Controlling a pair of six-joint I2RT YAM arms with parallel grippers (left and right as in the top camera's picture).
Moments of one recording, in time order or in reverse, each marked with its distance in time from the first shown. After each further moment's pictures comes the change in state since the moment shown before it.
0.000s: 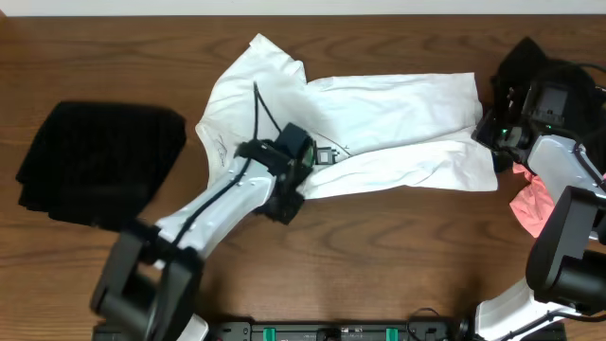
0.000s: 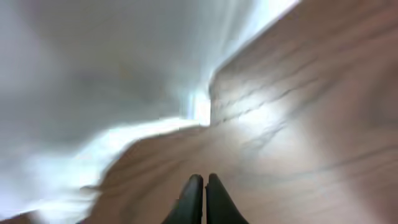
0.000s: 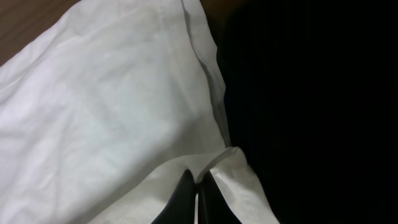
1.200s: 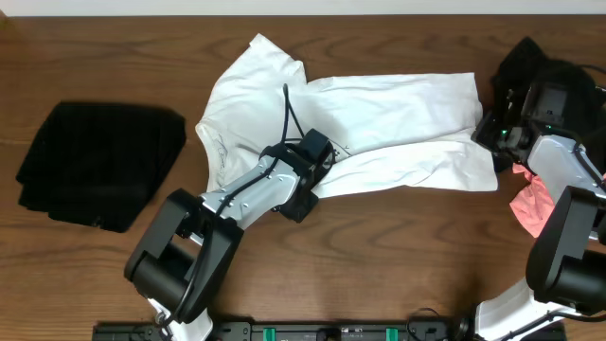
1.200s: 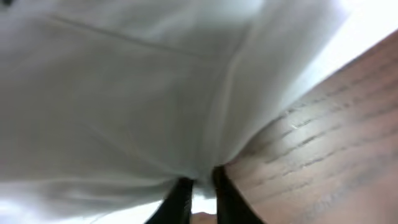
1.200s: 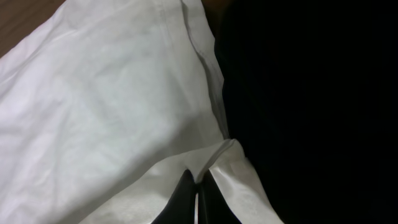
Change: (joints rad) left arm -0.069 0.185 -0.007 0.170 -0.099 0.006; right arm 0.000 0.000 0.000 -0.017 0.000 0.000
